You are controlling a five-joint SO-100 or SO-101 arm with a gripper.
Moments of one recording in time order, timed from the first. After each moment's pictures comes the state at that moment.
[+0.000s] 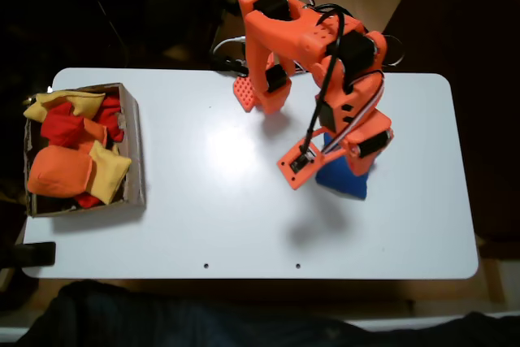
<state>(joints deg) -34.7 113.1 88.3 82.7 6.6</state>
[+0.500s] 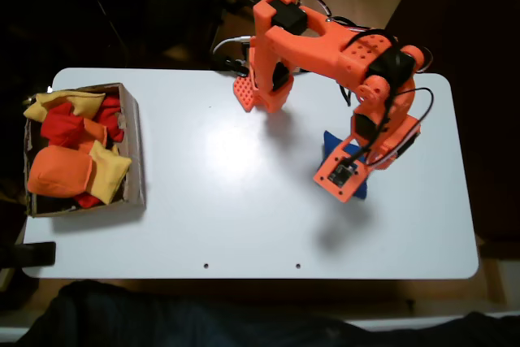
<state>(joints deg) -43.7 99.7 80.4 86.9 -2.0</state>
